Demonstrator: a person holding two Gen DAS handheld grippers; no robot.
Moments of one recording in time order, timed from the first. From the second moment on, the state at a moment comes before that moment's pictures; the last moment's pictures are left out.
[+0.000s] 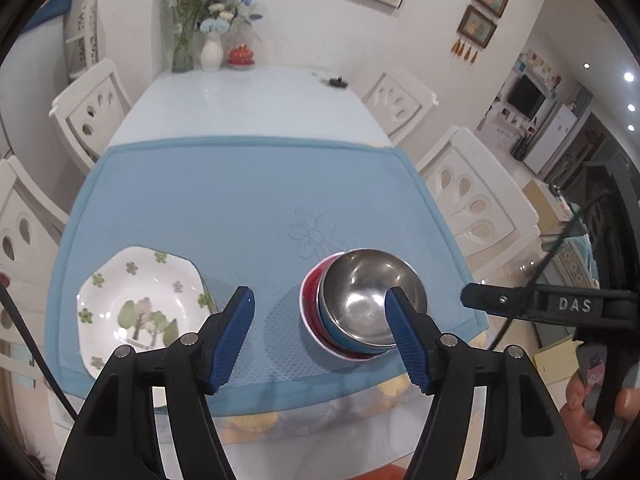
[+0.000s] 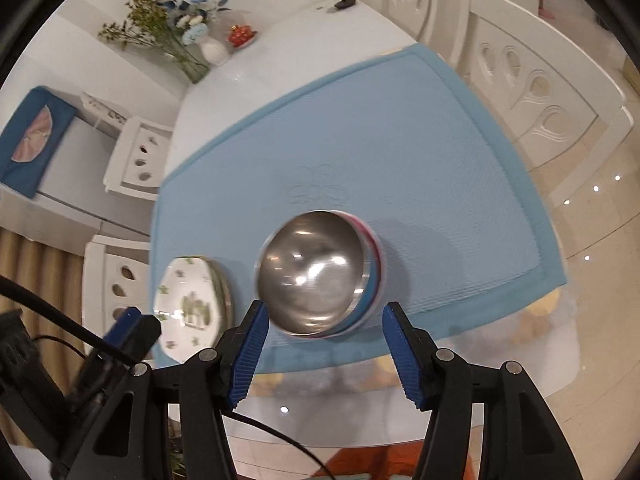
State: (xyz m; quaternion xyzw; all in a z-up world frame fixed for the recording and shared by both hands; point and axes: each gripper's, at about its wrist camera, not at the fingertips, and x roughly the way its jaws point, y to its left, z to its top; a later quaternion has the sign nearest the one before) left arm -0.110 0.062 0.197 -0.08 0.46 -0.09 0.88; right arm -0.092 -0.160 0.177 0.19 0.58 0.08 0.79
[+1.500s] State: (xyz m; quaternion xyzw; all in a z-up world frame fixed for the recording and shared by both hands) left arm -0.078 0.051 0.121 -0.20 0.52 -0.05 0.83; right arm -0.043 -0.174 0.095 0.12 0.62 0.14 0.76
